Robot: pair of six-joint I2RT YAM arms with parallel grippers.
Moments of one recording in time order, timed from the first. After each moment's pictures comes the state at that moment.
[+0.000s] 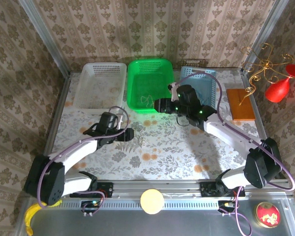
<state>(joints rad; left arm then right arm) -0.50 1.24 0.60 -0.29 0.20 -0.35 0.55 1.40 1.06 -0.19 -0.16 0.49</state>
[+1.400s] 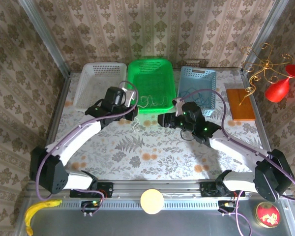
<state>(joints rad) -0.58 1.33 1.11 -0.50 0.23 -0.22 0.60 1.25 0.77 0.01 -0.17 0.51</state>
